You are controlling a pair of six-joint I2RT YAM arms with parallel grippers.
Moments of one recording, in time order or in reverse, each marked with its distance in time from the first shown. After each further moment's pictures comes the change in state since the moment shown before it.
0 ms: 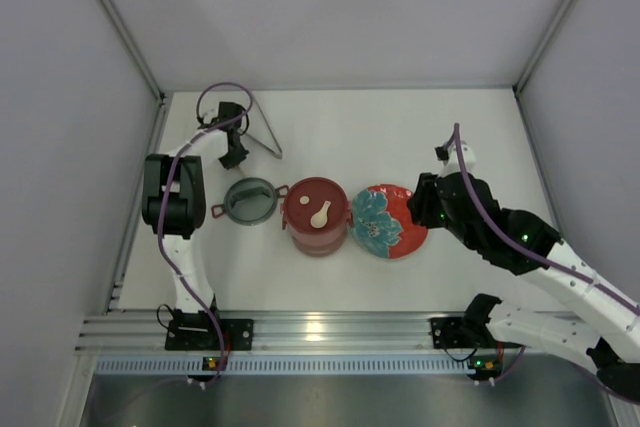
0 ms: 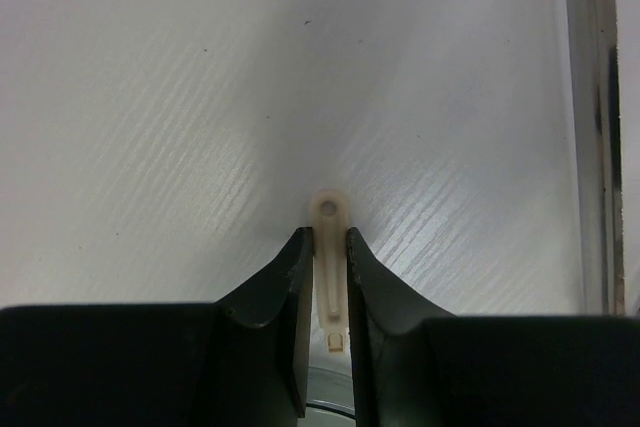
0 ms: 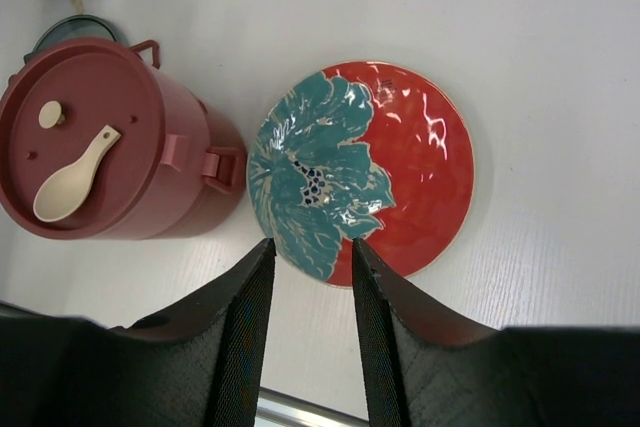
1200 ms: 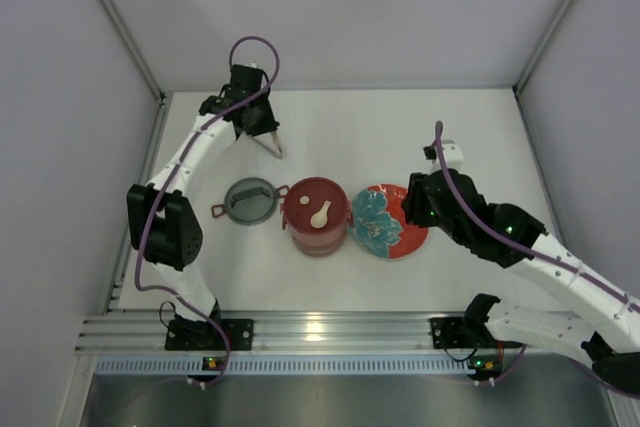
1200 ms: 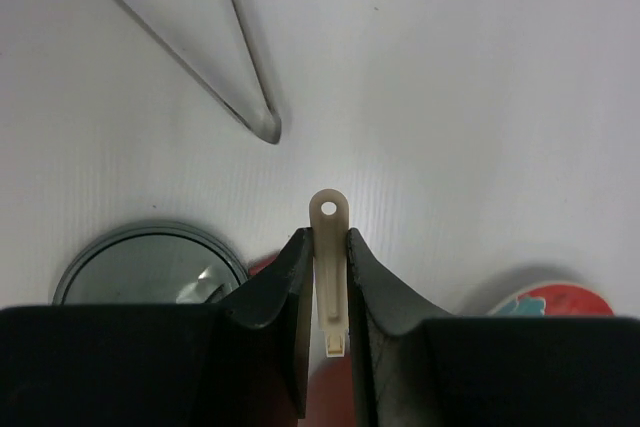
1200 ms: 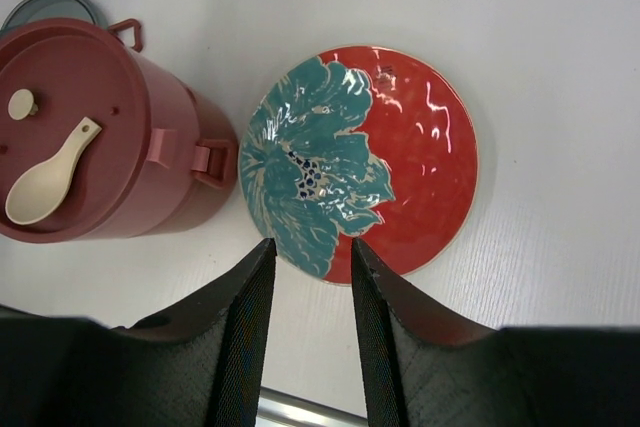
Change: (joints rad) left arm -0.177 -0.251 0.218 -0.192 0.263 0.148; right arm 0.000 0.069 0.000 0.006 -0.009 0.000
